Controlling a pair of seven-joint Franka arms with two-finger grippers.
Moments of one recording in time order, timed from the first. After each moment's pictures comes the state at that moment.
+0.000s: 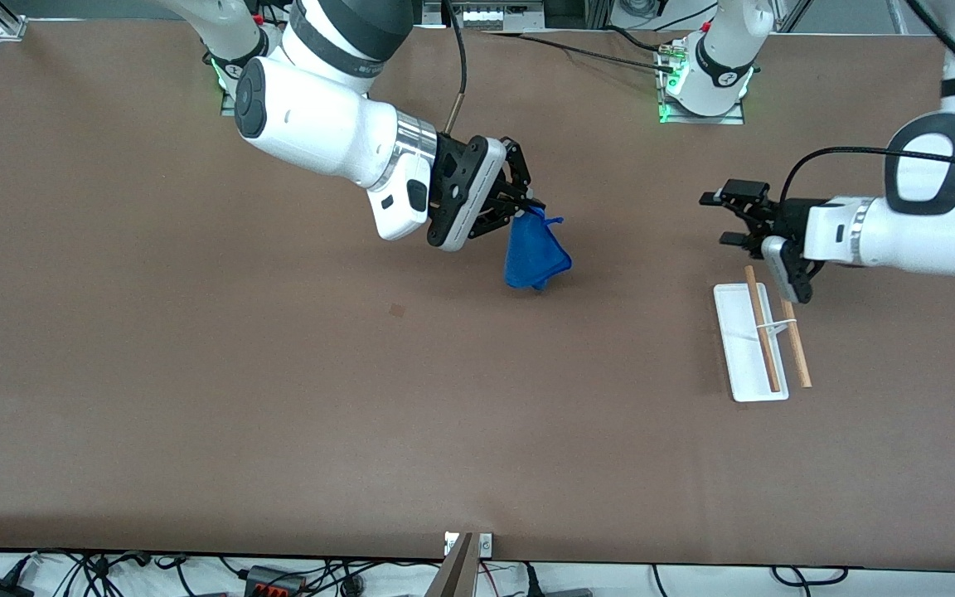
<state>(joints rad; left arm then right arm) -0.02 0.26 0.05 -1.87 -0.71 1.56 0.94 0.44 0.44 0.33 -1.38 0.70 2.26 -0.43</state>
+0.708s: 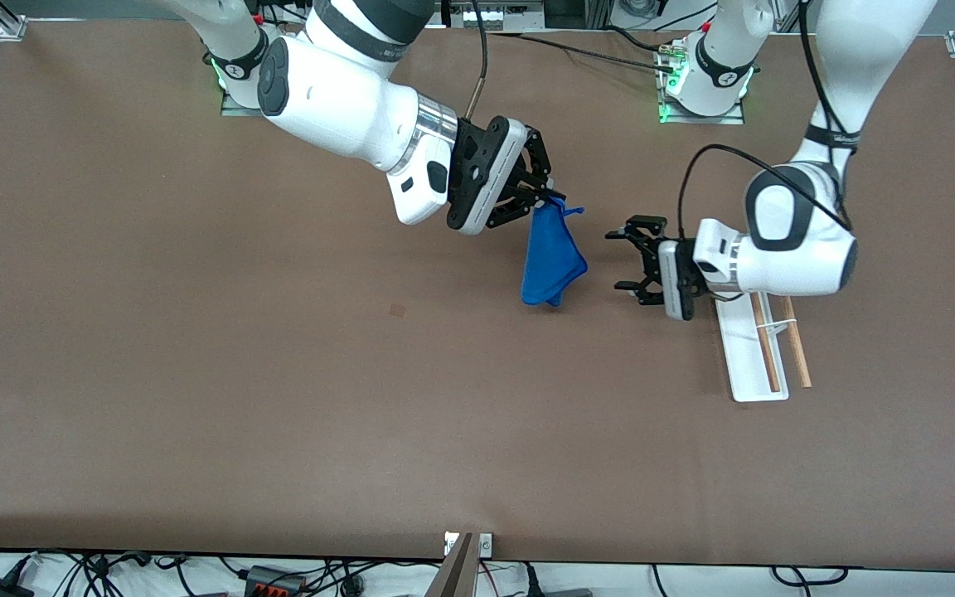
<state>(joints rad) -0.02 0.36 -0.22 -2.01 -0.97 2.03 1.44 0.47 0.44 0.33 -1.38 0.70 2.34 -0.43</state>
